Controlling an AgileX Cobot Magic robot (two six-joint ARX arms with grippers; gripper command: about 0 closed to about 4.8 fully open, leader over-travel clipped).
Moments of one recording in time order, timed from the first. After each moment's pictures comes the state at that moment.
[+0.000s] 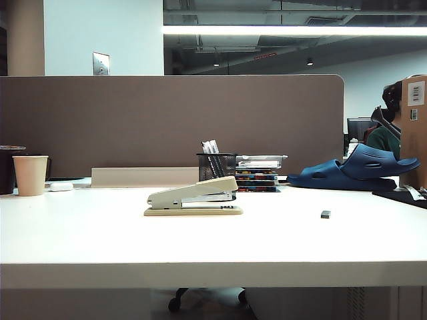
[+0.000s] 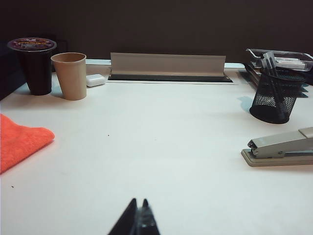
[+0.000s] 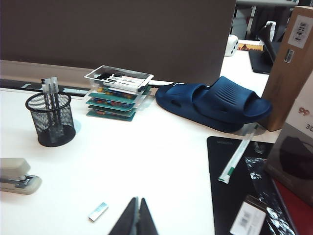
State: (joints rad) left arm -0.05 0.00 0.05 -0.08 0.02 -0.02; right arm -0.01 0.50 0.53 -0.12 -0.15 -0.06
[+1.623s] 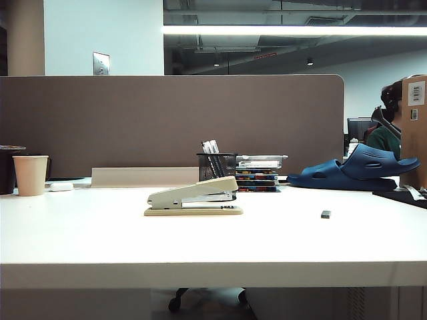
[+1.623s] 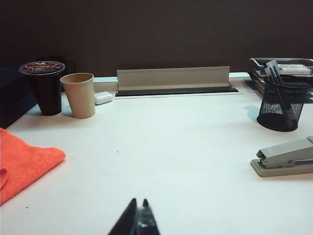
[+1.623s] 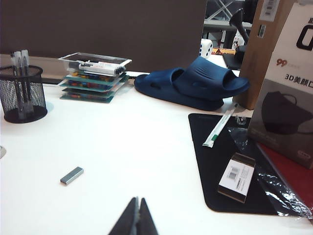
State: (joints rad) left arm -0.05 0.00 0.05 -0.03 0.00 0.05; right arm -0.01 0.10 0.01 0.12 -0.06 -0.06
